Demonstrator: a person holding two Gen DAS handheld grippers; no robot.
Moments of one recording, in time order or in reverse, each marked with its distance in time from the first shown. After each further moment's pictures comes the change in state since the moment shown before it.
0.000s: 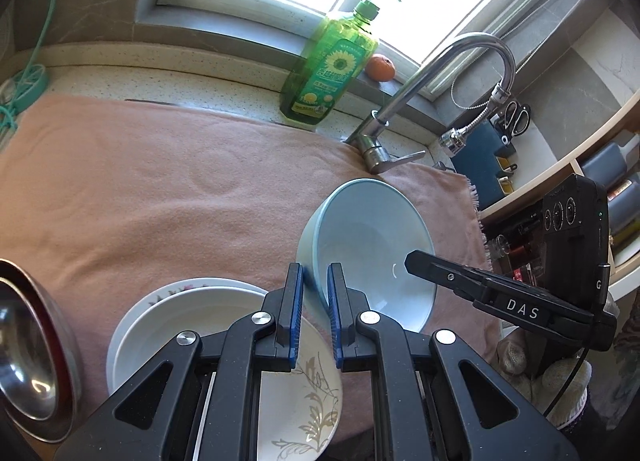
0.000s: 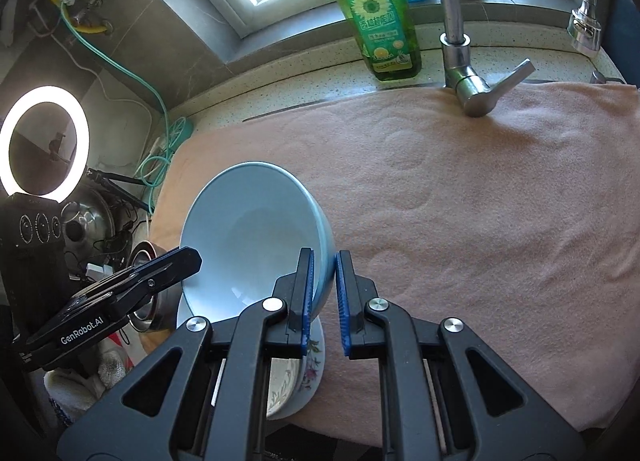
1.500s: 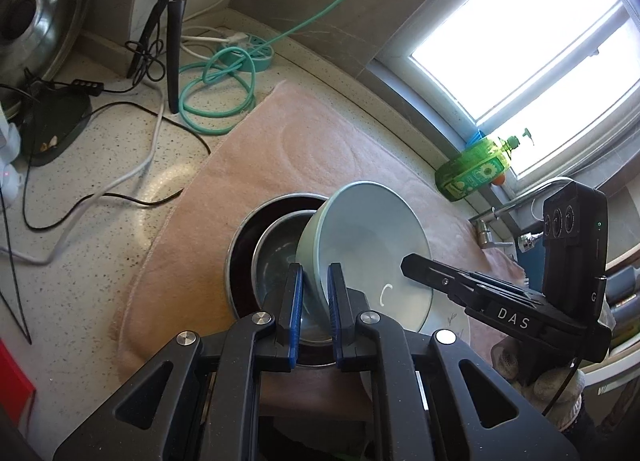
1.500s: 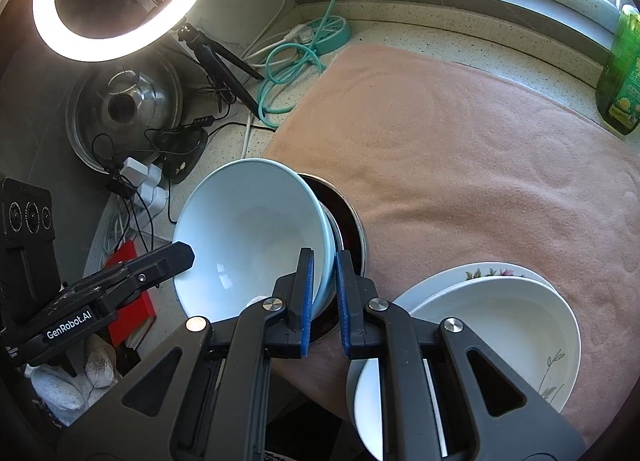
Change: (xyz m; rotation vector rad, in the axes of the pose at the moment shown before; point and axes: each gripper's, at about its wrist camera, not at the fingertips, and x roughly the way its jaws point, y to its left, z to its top) left arm -0.151 0.186 -0.077 -0.371 -0.188 0.188; right arm 0.125 0.235 -0.040 -0.380 0.213 0.110
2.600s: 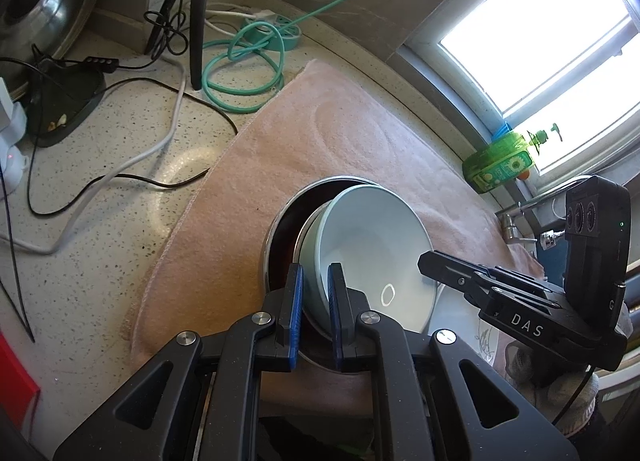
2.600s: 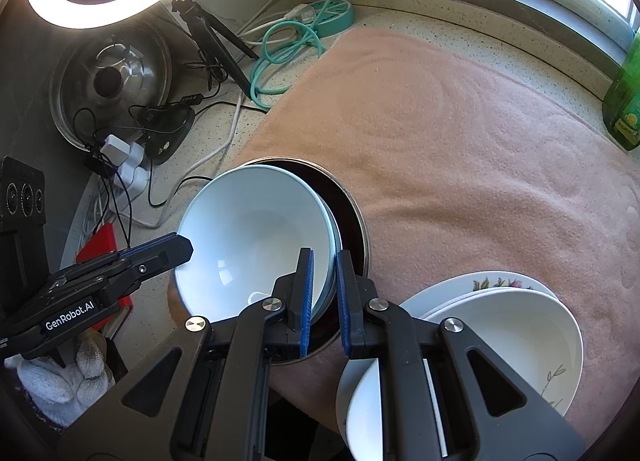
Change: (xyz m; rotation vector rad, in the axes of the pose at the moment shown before) left arm 0.017 0.018 -0.001 -0.029 0.046 0.059; right arm 0.021 0.007 0.002 -0.055 0.031 -0.051
